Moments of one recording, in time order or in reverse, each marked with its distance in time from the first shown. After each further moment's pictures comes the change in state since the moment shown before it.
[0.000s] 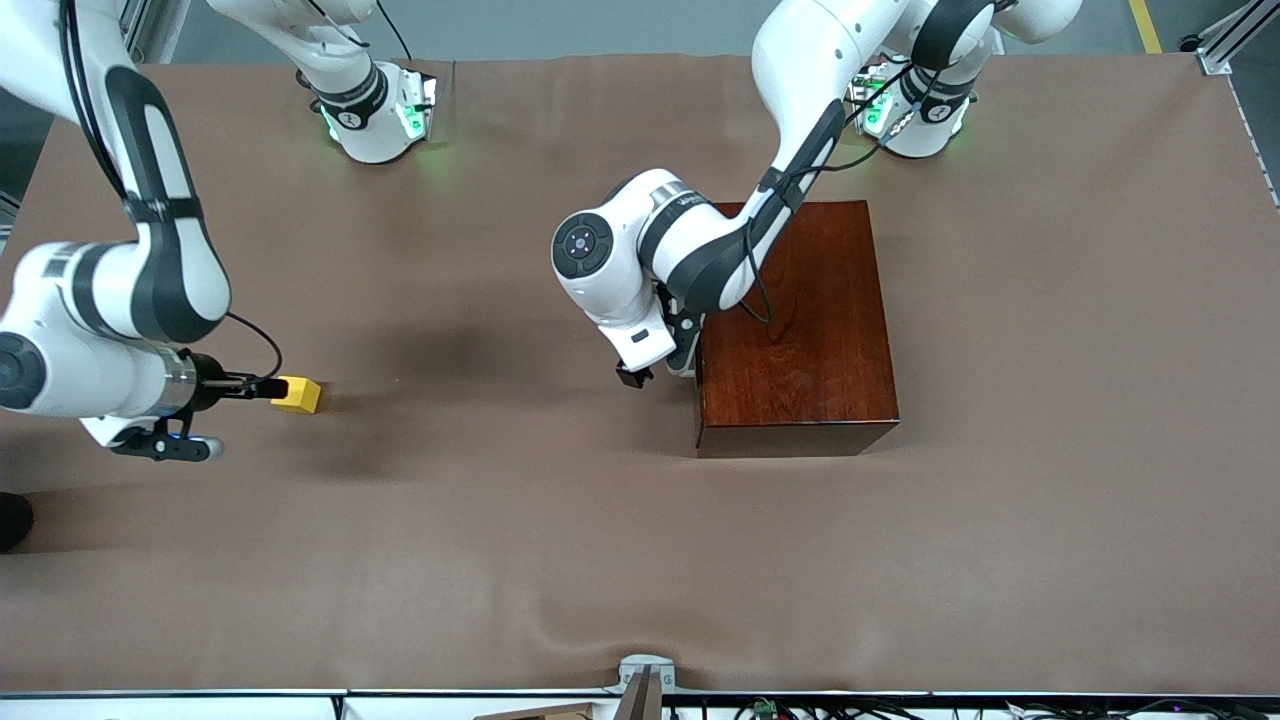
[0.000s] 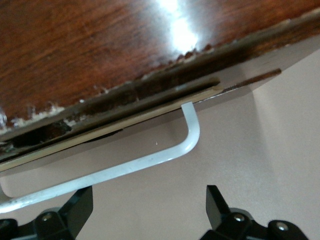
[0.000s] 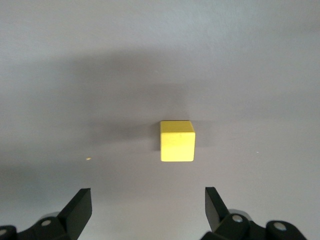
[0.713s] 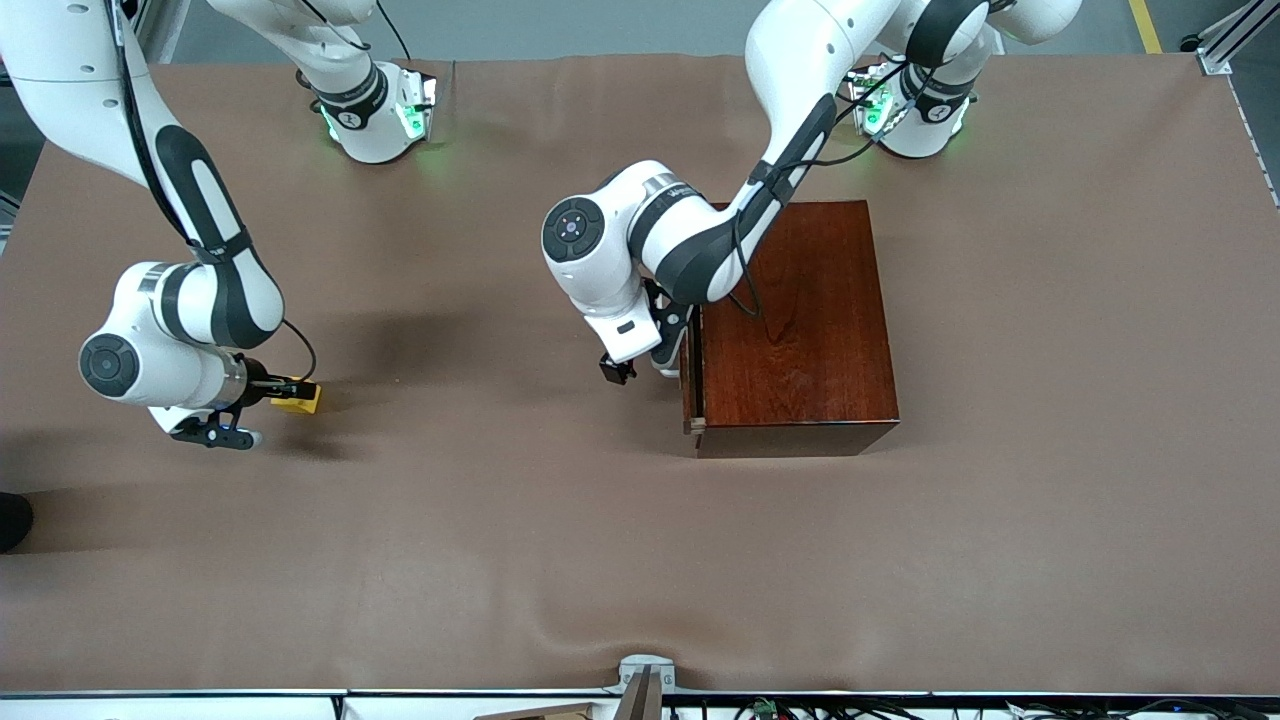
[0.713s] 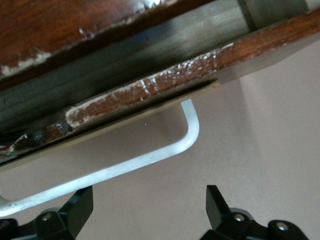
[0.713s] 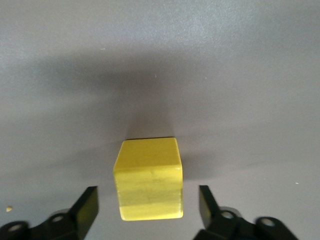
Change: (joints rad) left arm -0.021 0.000 -0.001 0.001 0.000 0.054 0.000; right arm -0.030 0.101 -0.040 -0.280 0.000 0.386 -0.001
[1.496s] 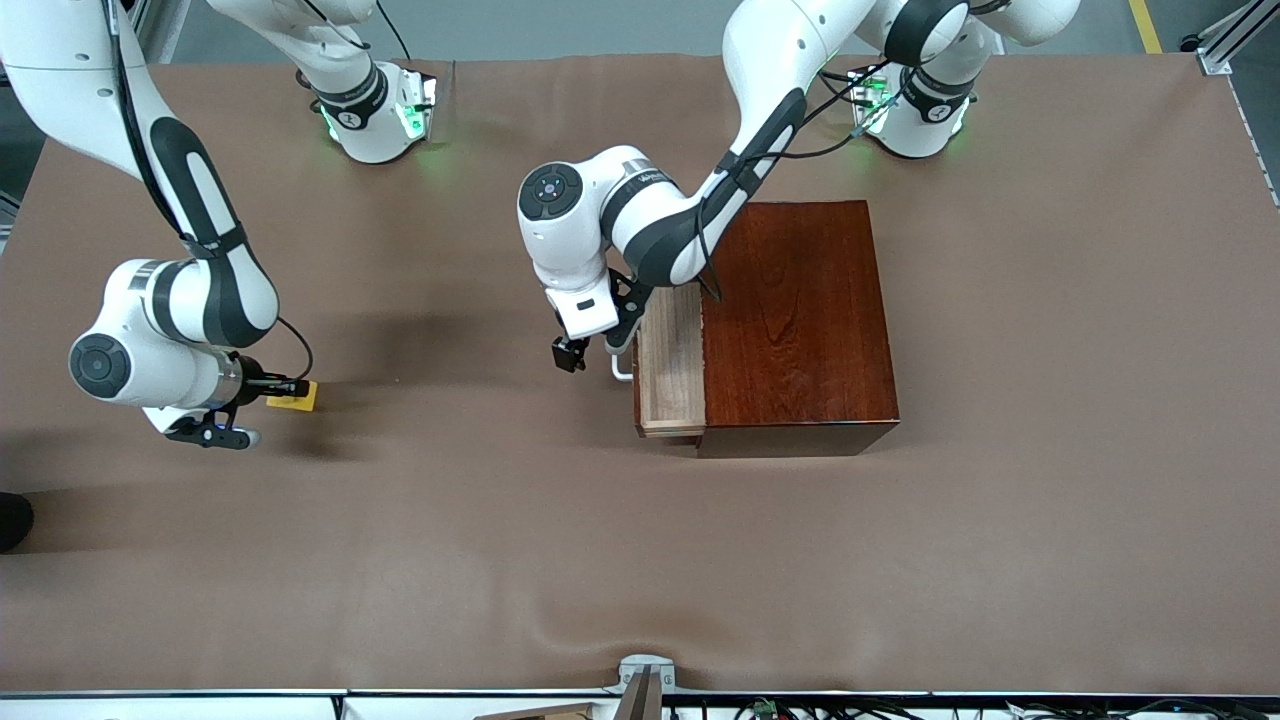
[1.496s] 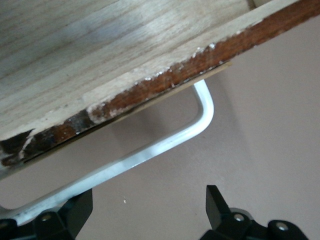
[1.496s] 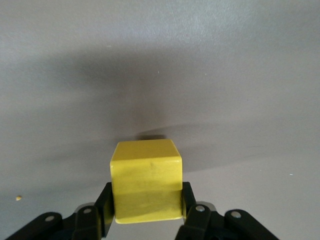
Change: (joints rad) left arm -0.060 0.023 -0.009 0.000 -0.003 0.179 -0.003; right arm 0.005 -0.011 -0.004 0.002 0.001 -0.023 0.000
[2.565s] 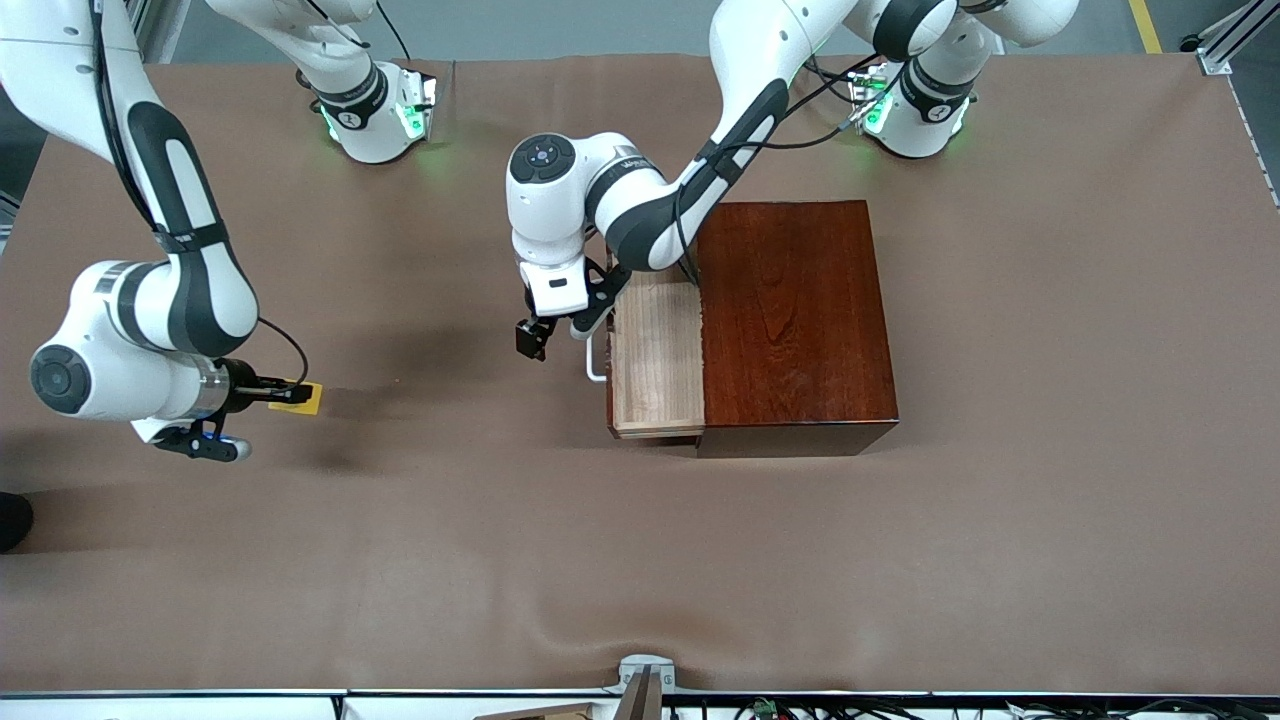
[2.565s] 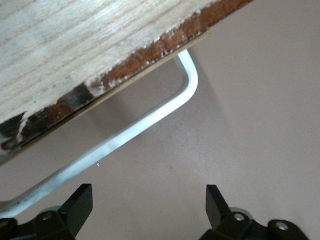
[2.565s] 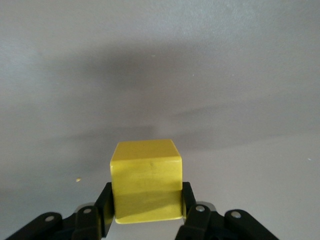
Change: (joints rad) left arm -0.050 0.005 0.003 -0.027 0.012 0.206 0.034; right arm 0.026 -0.017 0.002 0.088 0.098 -0.126 0.007
